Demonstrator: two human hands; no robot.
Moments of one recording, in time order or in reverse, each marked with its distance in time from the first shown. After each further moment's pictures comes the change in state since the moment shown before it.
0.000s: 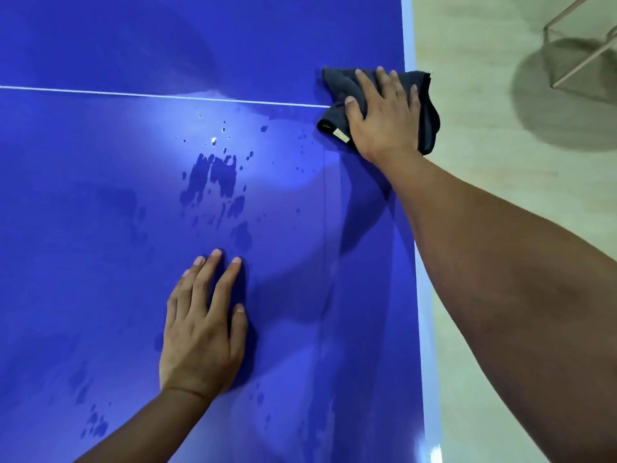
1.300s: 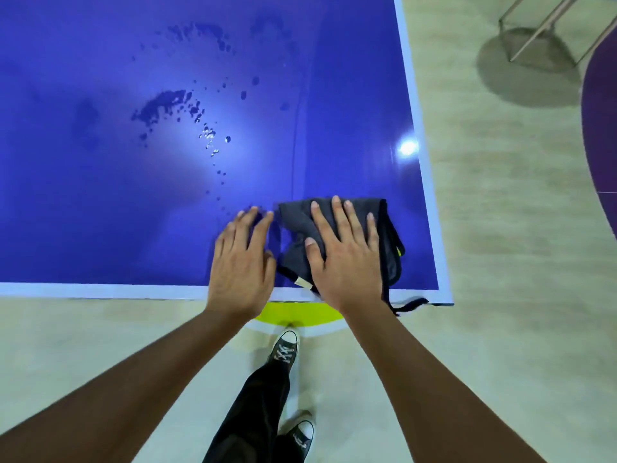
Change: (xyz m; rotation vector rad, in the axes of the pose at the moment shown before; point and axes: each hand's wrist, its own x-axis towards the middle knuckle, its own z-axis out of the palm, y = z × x) left_hand -0.369 -0.040 -0.030 -0.061 -0.024 0.134; right_hand -0.666 -0.102 0.033 -0.001 0.046 -0.106
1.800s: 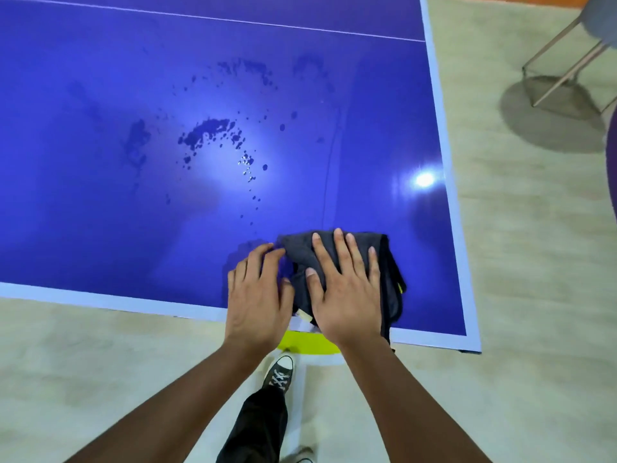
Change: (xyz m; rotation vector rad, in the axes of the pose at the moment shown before) left_hand -0.009 0.001 -0.013 -0.132 0.093 -0.193; right_hand 0.007 -0.033 0.012 0.014 0.009 -0.049
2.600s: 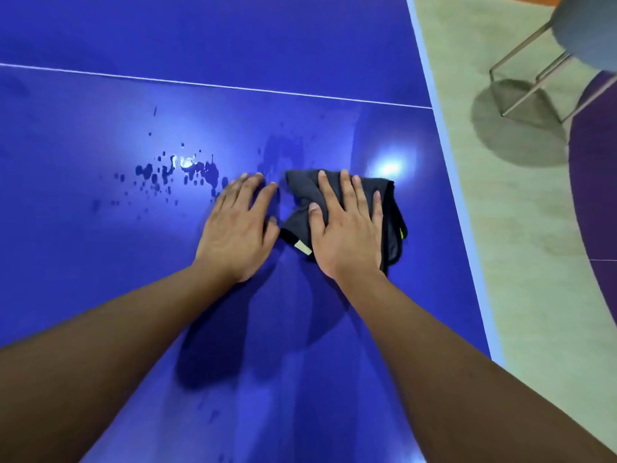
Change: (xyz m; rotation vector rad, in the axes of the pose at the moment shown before) left_hand 0.454 -0.030 0.029 0.185 -0.149 0.348; right_hand 0.417 0.041 0.027 -0.064 0.008 0.210
